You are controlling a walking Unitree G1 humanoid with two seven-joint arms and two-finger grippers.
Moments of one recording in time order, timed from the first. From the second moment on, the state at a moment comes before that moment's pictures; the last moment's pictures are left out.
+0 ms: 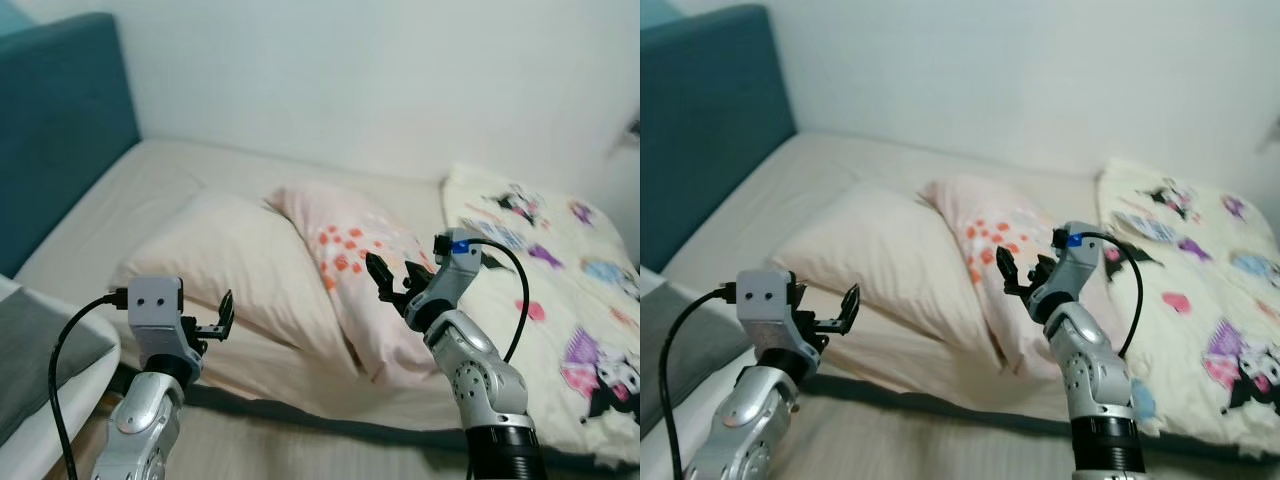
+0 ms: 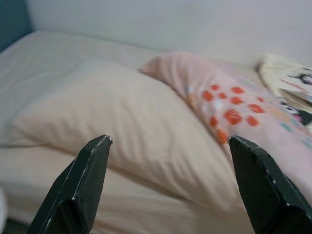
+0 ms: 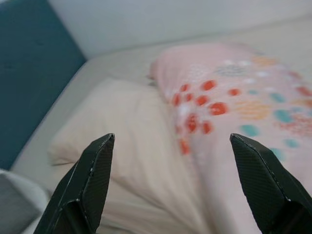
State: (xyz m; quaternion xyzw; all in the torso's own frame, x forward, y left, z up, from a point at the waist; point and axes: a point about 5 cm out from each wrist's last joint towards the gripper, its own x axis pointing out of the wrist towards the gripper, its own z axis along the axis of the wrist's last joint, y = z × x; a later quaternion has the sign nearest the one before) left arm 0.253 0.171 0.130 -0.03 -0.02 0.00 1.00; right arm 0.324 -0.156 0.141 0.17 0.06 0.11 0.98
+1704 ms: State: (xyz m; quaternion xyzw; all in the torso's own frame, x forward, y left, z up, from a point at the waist) left arm 0.247 0.186 0.114 0.02 0.02 0.05 1.00; right arm 0.286 -0.146 0.146 -0.07 -0.07 0.22 0.97
